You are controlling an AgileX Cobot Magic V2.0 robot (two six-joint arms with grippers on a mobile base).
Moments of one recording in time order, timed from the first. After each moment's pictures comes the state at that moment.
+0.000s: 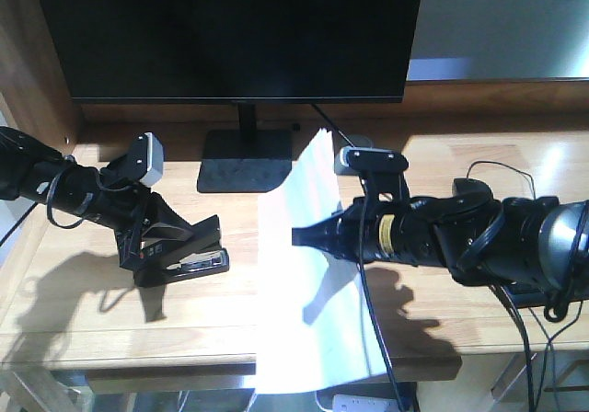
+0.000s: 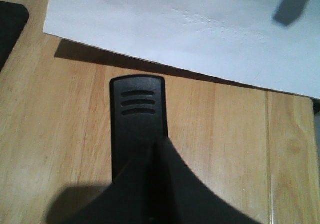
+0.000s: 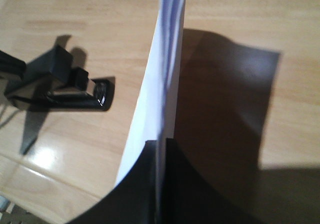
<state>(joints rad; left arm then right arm) 0.00 2.07 -1.33 -1.04 1.02 1.99 0.47 1.73 -0.92 -1.62 -0.17 1.96</state>
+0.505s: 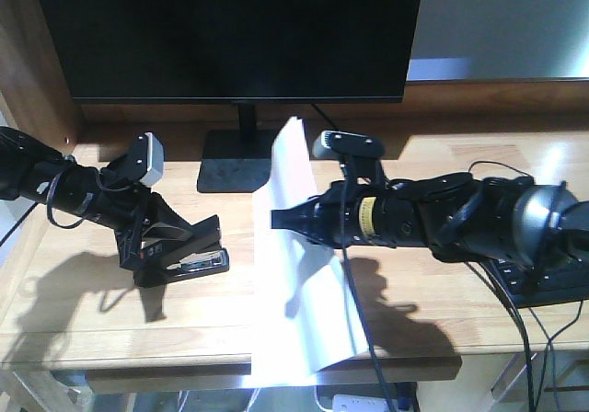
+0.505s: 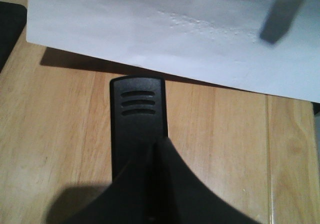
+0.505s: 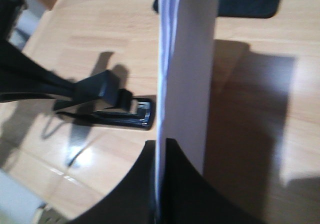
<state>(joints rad) 0.00 2.07 -1.33 -1.04 1.02 1.99 0.47 1.80 -1.02 -1.59 -0.31 1.96</state>
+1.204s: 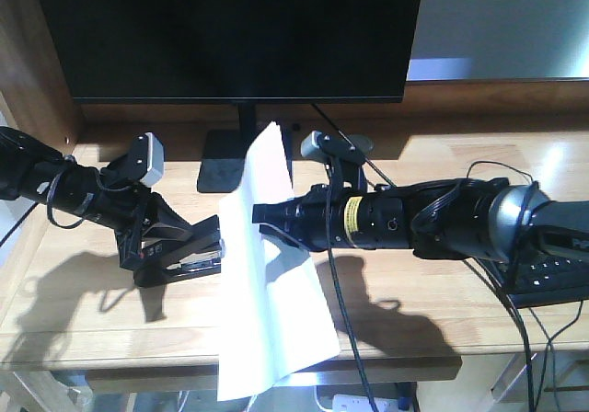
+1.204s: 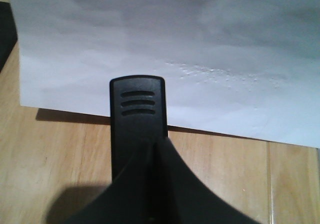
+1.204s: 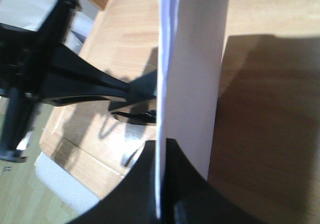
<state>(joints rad) 0.00 2.07 -1.33 -1.04 1.02 1.99 0.47 1.87 -1.05 -1.38 -0.45 1.87</state>
